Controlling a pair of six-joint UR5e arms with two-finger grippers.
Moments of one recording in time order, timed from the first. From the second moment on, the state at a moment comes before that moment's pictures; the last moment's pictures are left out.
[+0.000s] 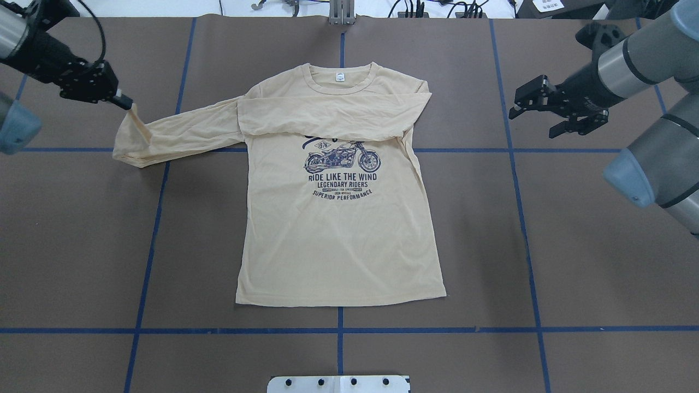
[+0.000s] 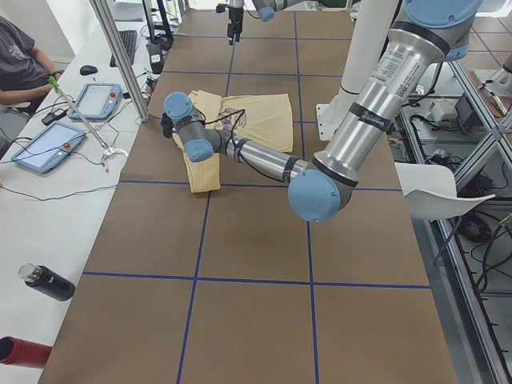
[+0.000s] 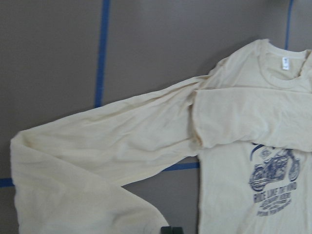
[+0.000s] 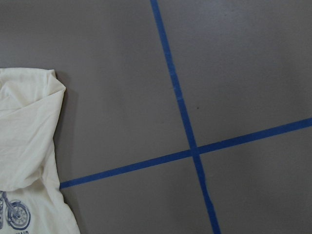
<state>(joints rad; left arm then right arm) -1.08 -2.14 -1.36 -2.33 -2.59 -1.28 1.09 -1.35 1.73 -1.16 2.34 1.18</state>
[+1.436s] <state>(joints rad) -0.68 -2.70 -0.99 -2.44 -1.89 -1.75 1.21 -1.47 1.70 -1.16 2.32 0.97</state>
